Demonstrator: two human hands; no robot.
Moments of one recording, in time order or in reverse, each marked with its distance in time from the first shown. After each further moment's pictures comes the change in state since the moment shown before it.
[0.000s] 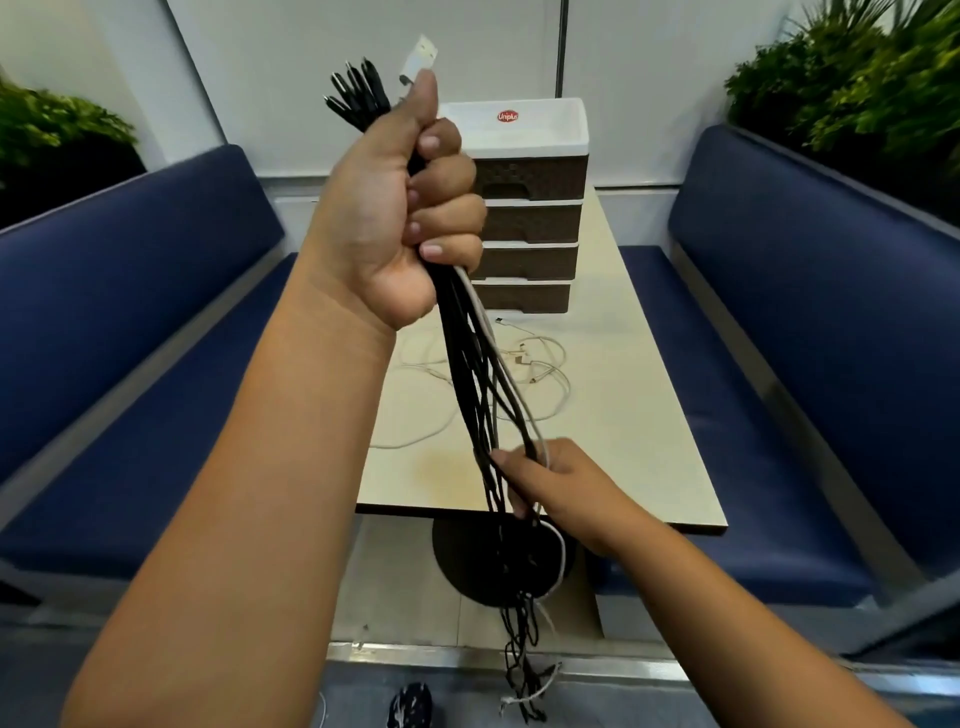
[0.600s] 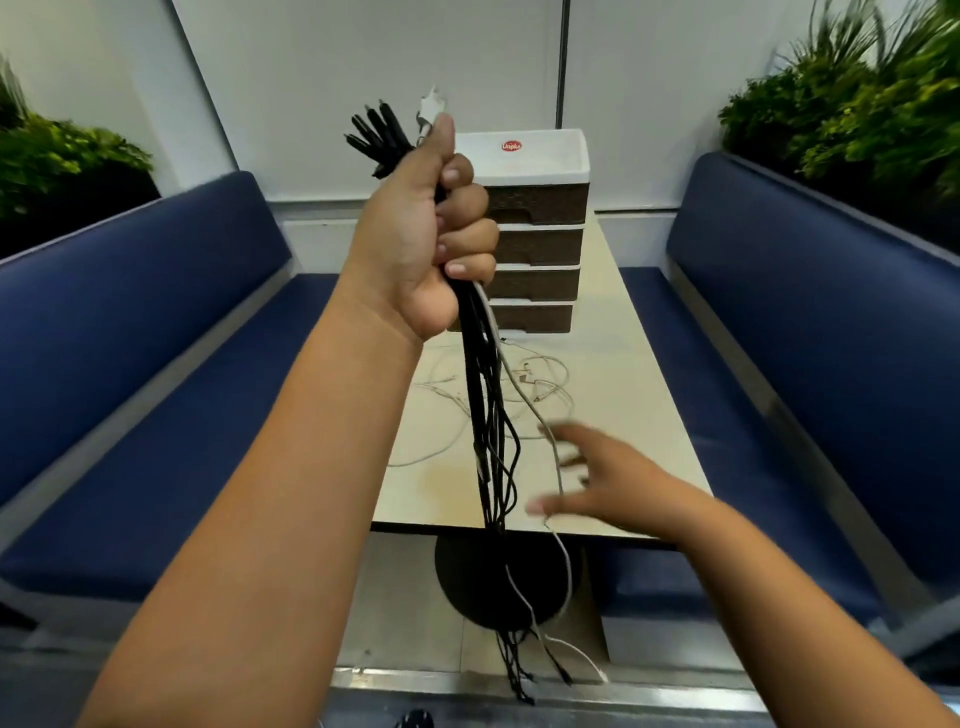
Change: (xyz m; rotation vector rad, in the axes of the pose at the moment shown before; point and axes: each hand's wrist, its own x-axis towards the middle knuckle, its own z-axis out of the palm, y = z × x) left_hand 0.009 -0.004 0.002 0.004 0.106 0.060; right_hand -0.007 -0.012 -0.047 -0.404 -0.051 0.116
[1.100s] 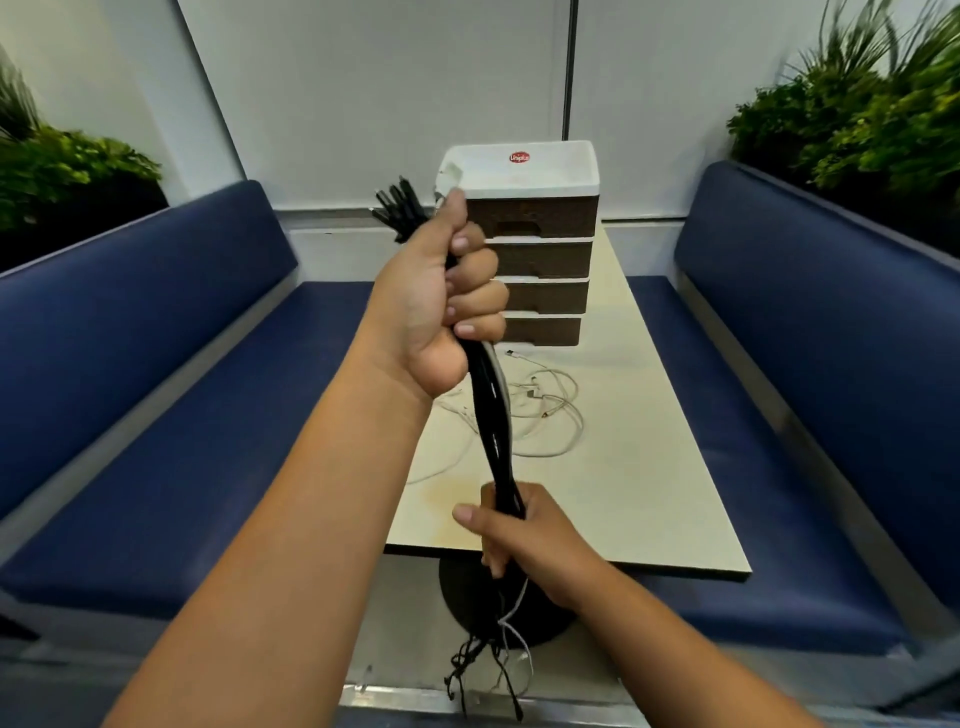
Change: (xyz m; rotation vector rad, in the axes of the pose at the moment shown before) left_hand 0.004 -0.015 -0.019 -0.053 0.008 -0.087; right_hand 0.037 -0.019 0.087 0.690 0.029 -0.136
